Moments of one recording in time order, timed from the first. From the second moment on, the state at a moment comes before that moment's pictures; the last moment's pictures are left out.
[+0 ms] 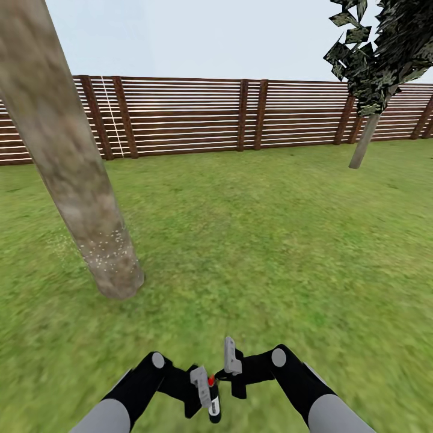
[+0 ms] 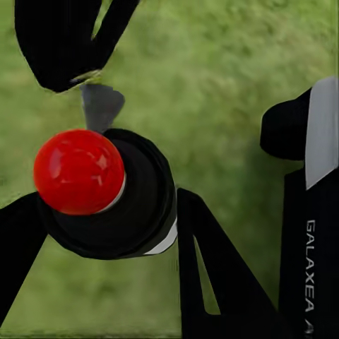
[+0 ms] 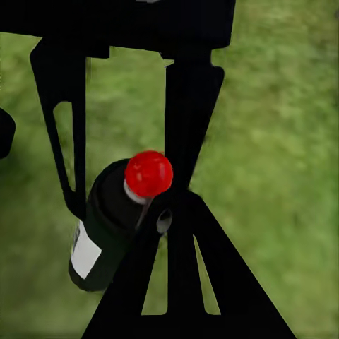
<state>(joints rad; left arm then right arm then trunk) -0.57 -0.12 -0.06 -0.51 -0.77 -0.07 -1.05 -0.58 0.07 0.21 -0.59 0.70 -0.37 0.96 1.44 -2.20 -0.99</state>
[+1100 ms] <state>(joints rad) -0.37 0.17 0.24 -0.12 -0.09 -0.50 -0.07 -0.47 -0.03 0.02 -0.03 0.10 -0.47 -0.22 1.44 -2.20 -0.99</state>
